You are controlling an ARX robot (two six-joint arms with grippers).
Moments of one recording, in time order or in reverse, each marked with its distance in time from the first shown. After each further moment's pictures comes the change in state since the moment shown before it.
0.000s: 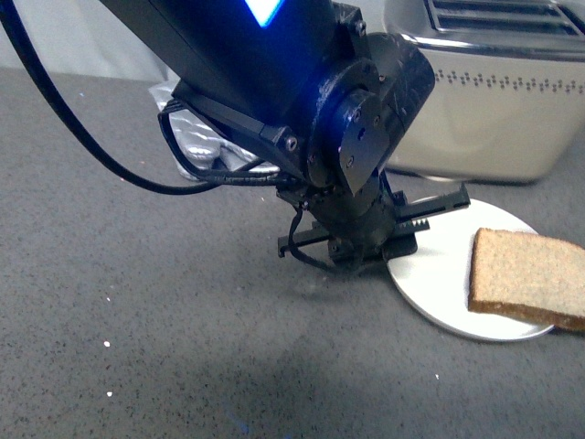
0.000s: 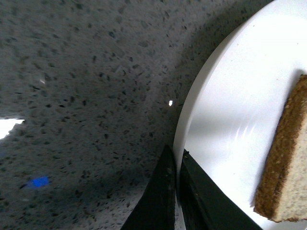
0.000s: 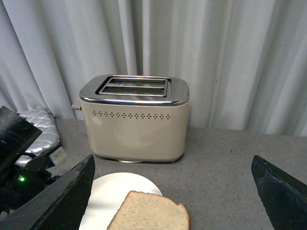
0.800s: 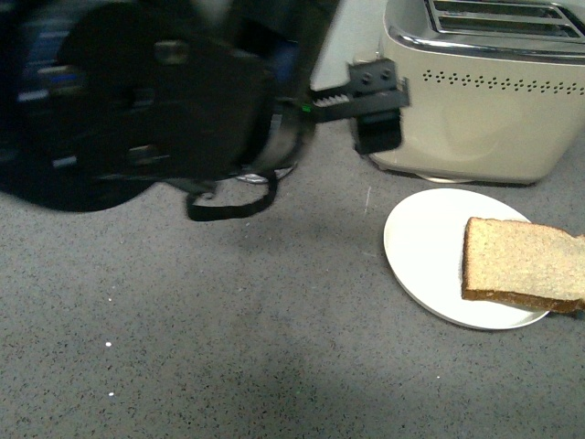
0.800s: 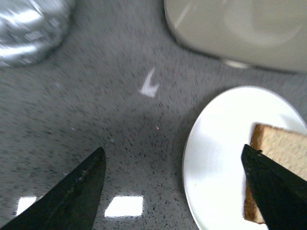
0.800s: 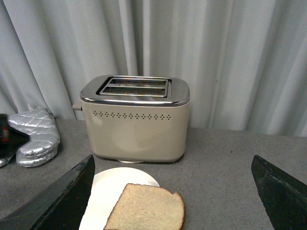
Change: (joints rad) left arm 0.037 -0.446 -0.518 0.509 -0.497 0.180; right arm 0.000 0.000 0.000 0.000 0.000 0.000
